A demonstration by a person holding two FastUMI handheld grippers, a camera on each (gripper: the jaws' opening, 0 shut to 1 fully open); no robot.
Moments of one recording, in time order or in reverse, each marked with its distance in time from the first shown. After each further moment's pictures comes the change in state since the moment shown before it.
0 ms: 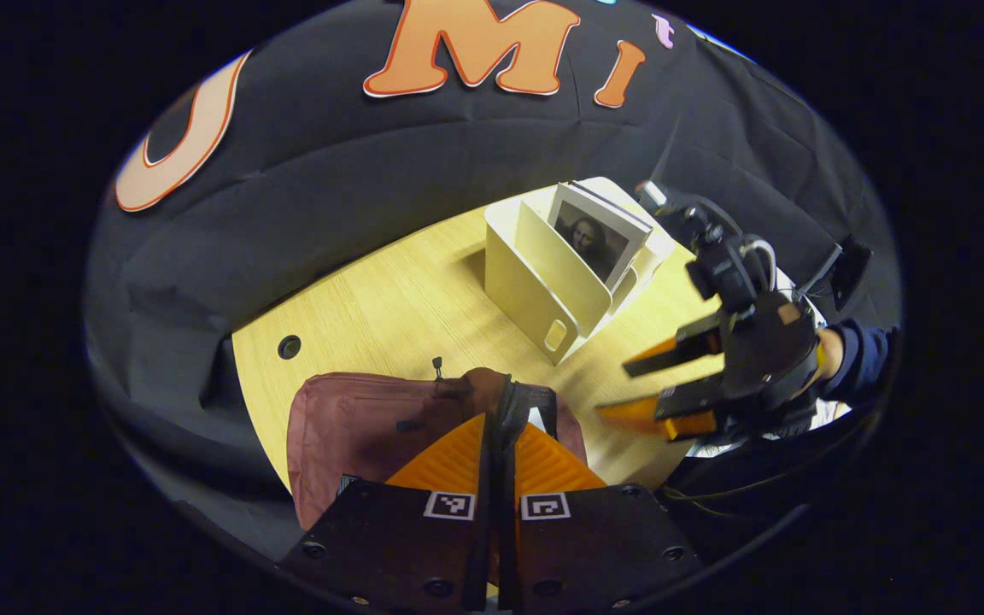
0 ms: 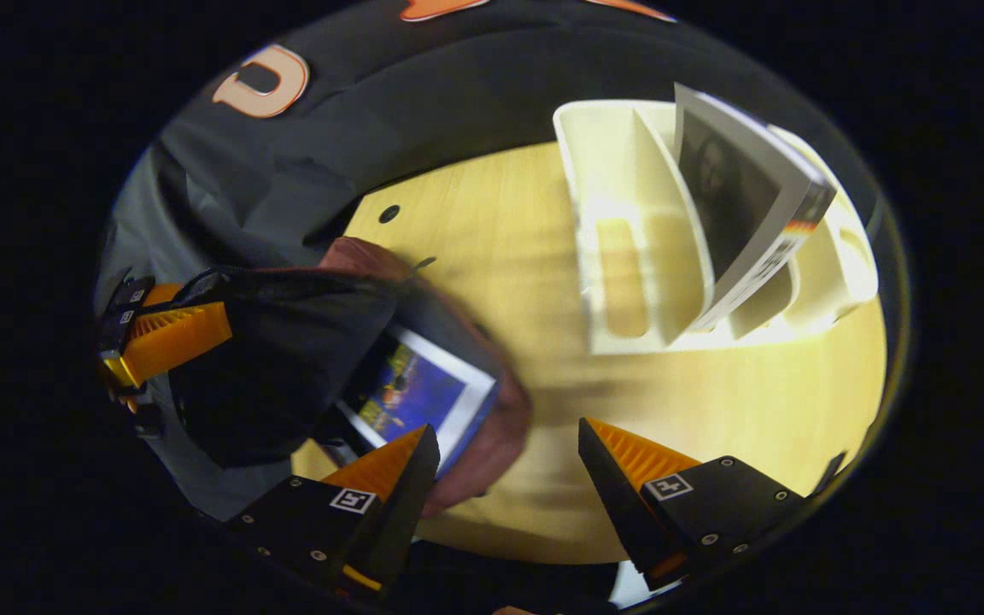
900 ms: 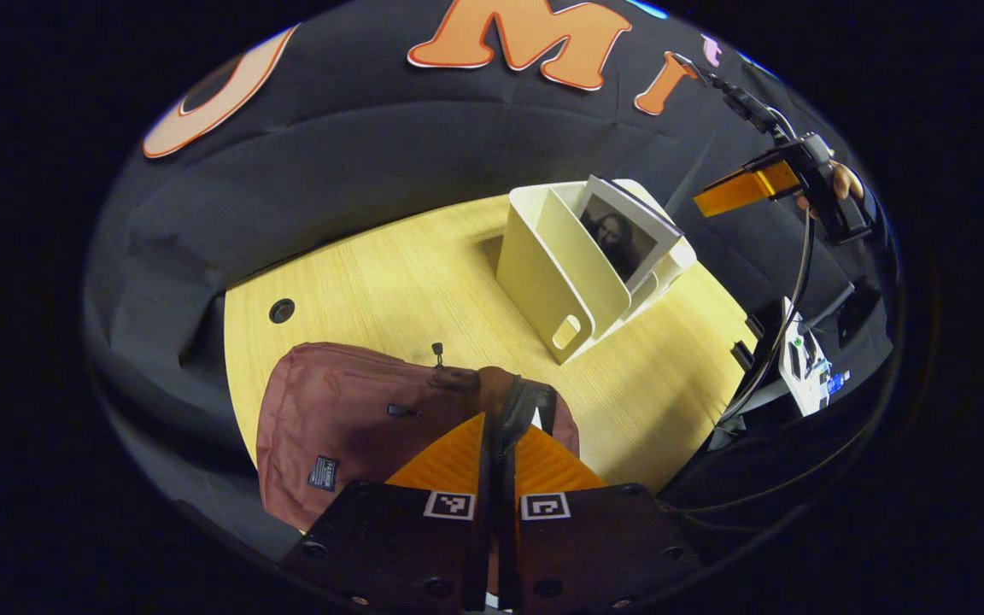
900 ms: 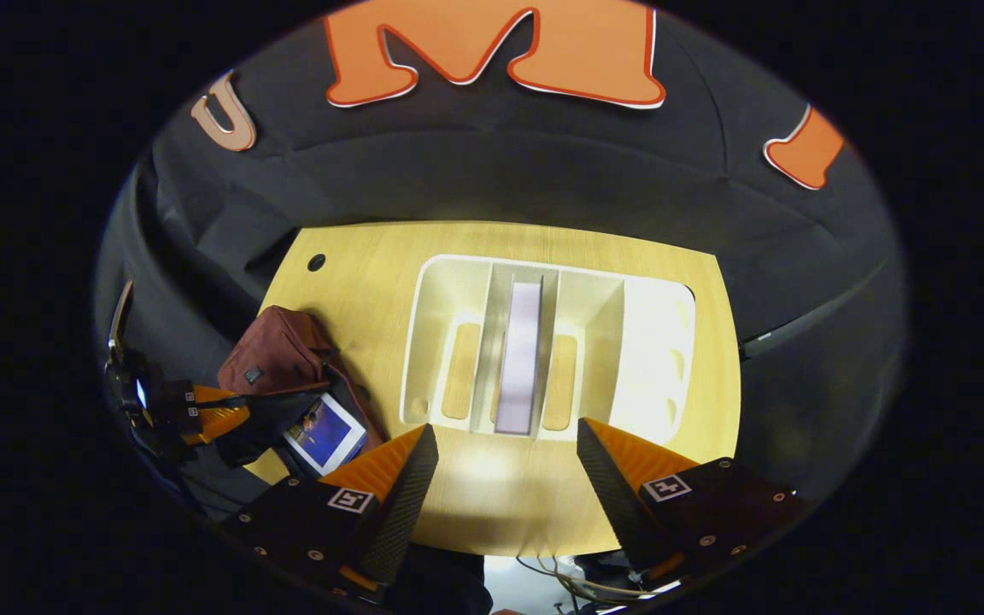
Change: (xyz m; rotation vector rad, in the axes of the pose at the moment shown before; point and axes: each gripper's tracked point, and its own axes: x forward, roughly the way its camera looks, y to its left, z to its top) left arm 0.026 0.003 -0.017 -0.157 0.013 0.010; right arm -0.100 -0.119 0.153 -0.081 0.061 -0.166
